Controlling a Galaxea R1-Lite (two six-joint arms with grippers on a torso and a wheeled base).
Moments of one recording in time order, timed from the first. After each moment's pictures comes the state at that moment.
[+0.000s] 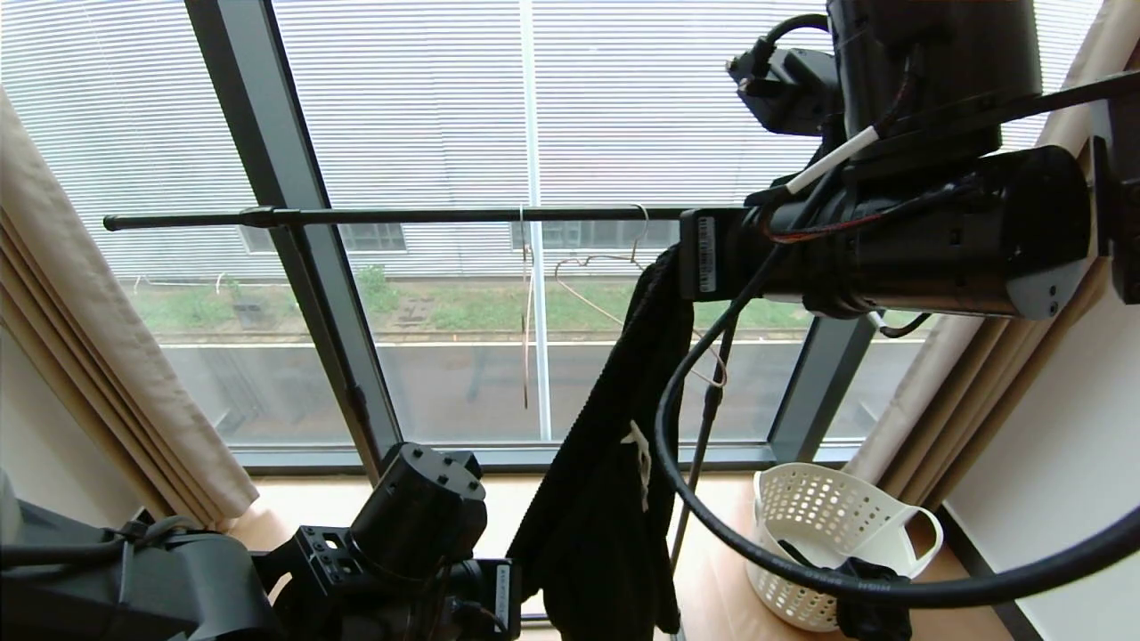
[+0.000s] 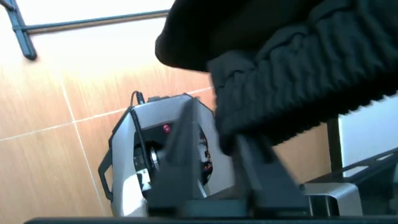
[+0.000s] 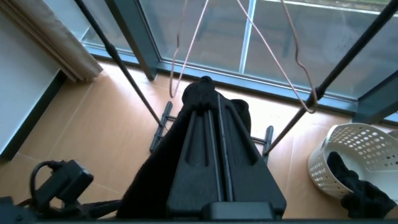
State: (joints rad) left arm -0.77 1.77 -0.61 -0.29 0.08 -0.61; right arm 0.79 1.74 -1.60 0.31 -0.45 0.33
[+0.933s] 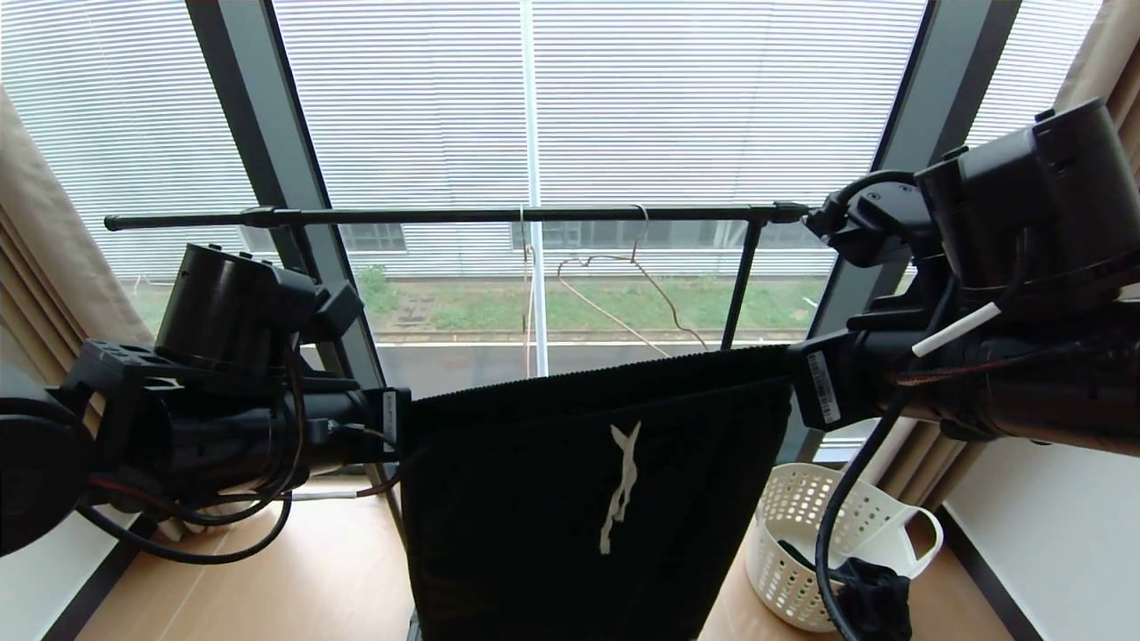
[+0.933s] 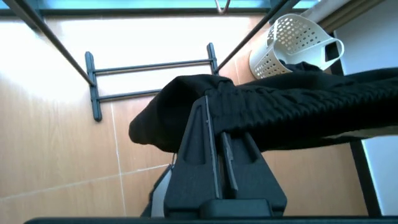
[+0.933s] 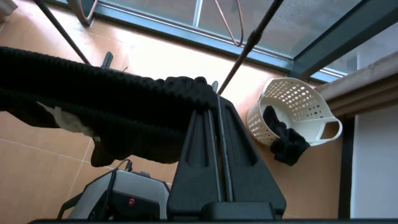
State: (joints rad) left arm -0.46 1.56 -0.91 0.01 0.10 -0.34; right arm 0.74 1.56 -1.25 0.36 -0.50 0.23
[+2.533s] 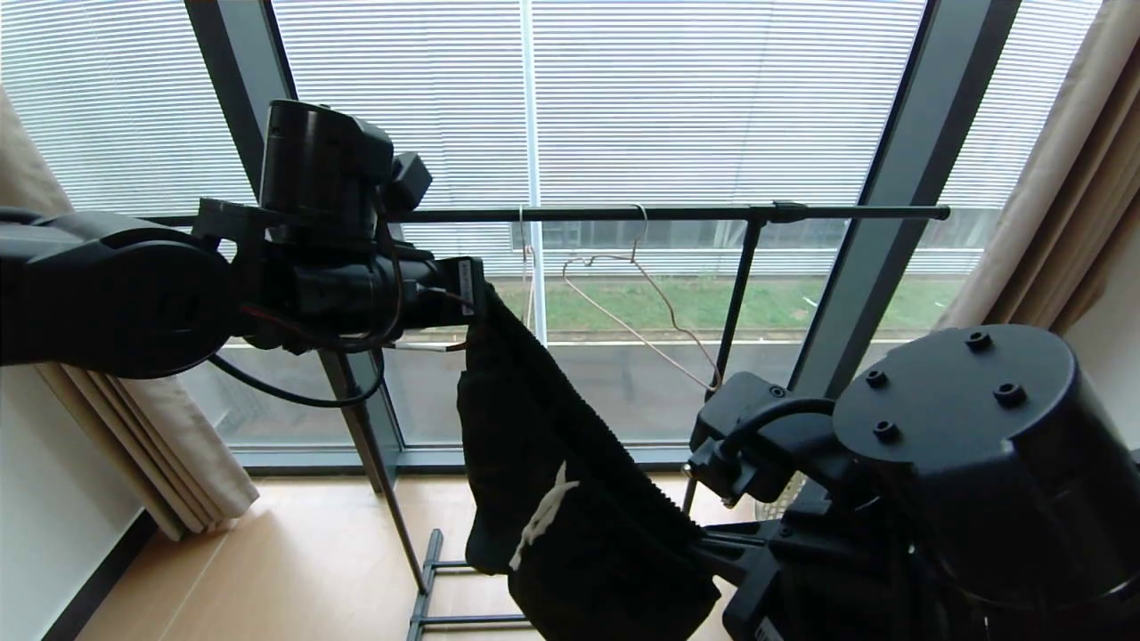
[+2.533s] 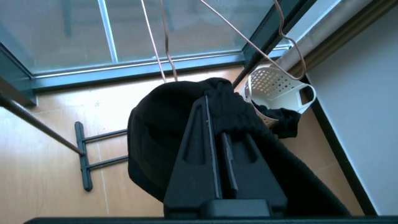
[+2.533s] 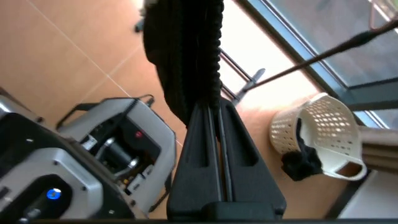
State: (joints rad) left arm -0.49 1.77 -1.35 0.01 0.09 -0.26; right arm 1.07 1.56 -1.05 0.32 -0.35 0.18
